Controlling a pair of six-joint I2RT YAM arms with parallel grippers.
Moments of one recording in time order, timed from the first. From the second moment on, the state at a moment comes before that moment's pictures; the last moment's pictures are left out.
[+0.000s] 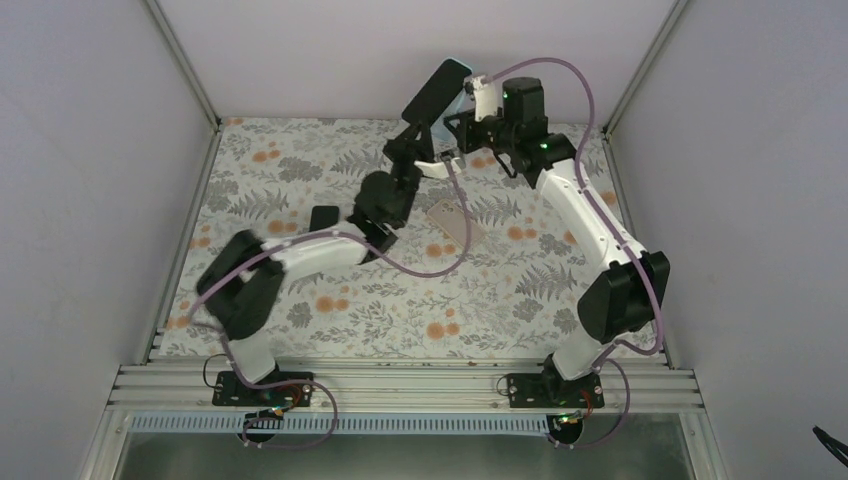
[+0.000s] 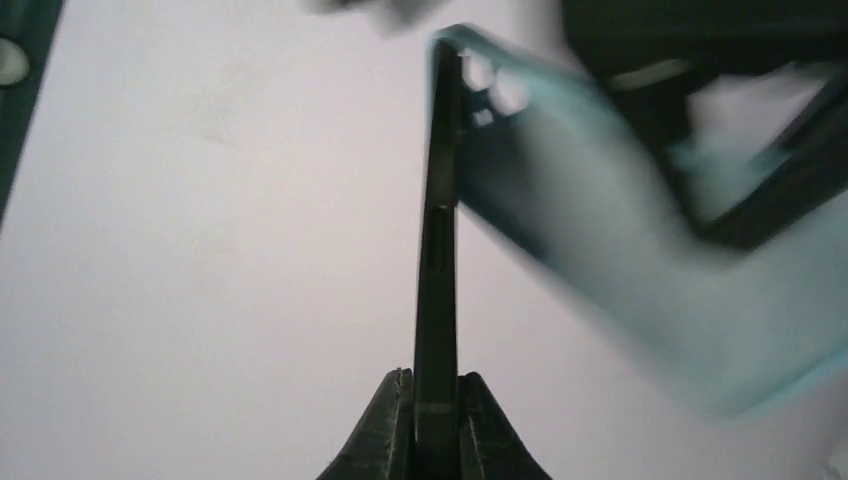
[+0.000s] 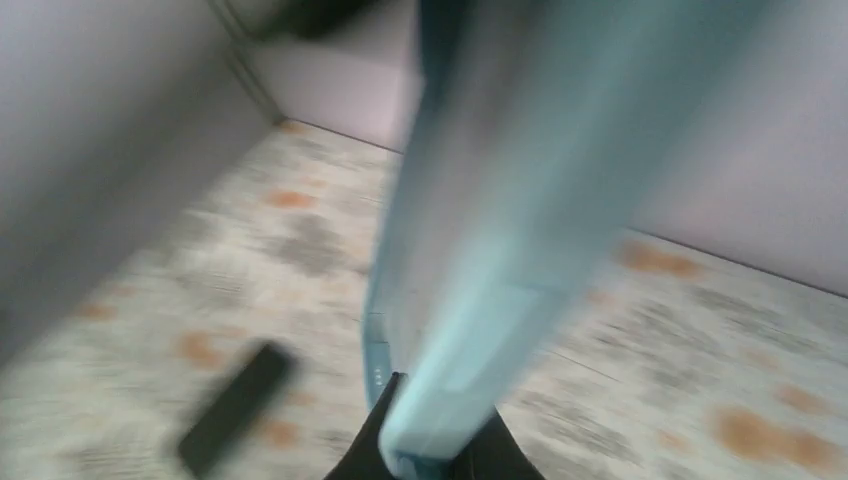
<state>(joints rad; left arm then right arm) -0.81 1.80 1.16 1.08 -0.49 1.40 0.35 1.67 1.66 -0.40 -0.47 0.11</state>
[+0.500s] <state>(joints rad) -0.75 1.27 0.64 0.66 -0.54 1.46 0.11 1.67 1.48 -0.76 -0.25 -0.31</state>
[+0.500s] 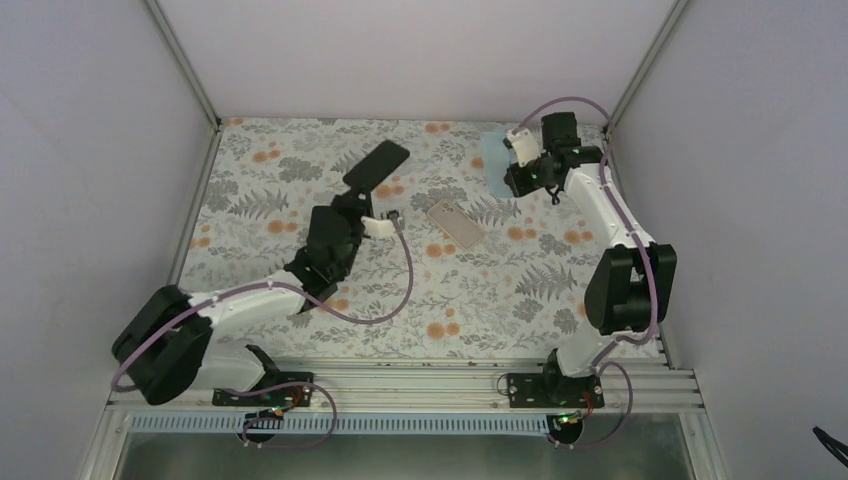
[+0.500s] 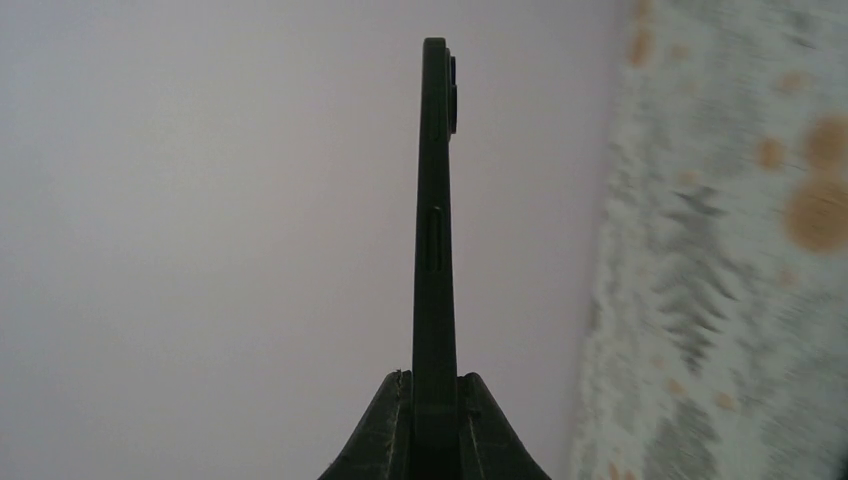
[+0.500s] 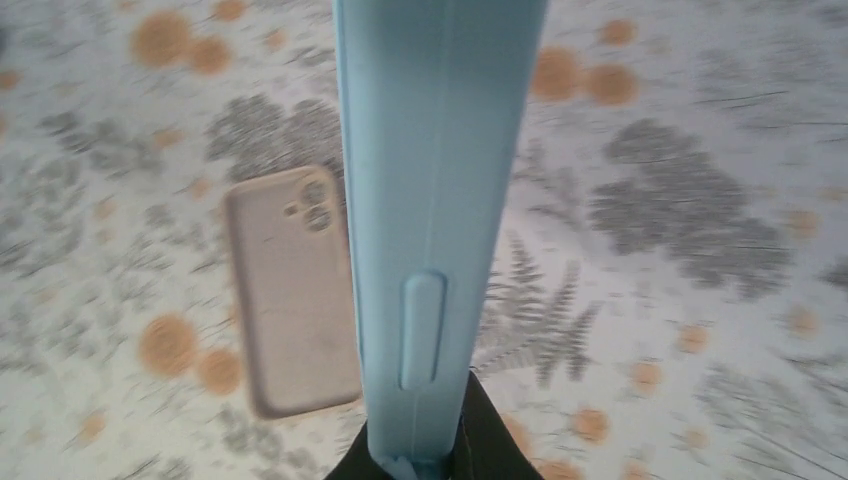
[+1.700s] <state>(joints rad) -0.74 1.91 0.75 0.80 -0.61 1.44 -0.10 2.11 1.58 -1.06 -0.56 -0.59</state>
